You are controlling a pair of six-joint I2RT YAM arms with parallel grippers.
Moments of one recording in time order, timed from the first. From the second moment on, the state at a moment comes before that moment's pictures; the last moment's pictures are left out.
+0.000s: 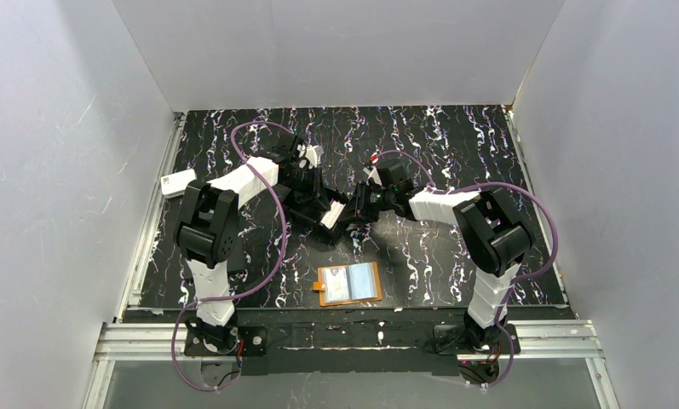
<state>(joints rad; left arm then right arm) -0.38 1.95 1.38 -0.57 0.58 -0.36 0.58 1.86 1.02 0.11 -0.60 0.82</state>
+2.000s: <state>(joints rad) -0.36 1.26 1.24 -0.21 0.75 -0.87 0.46 1.36 0.89 0.71 -0.84 1.24</state>
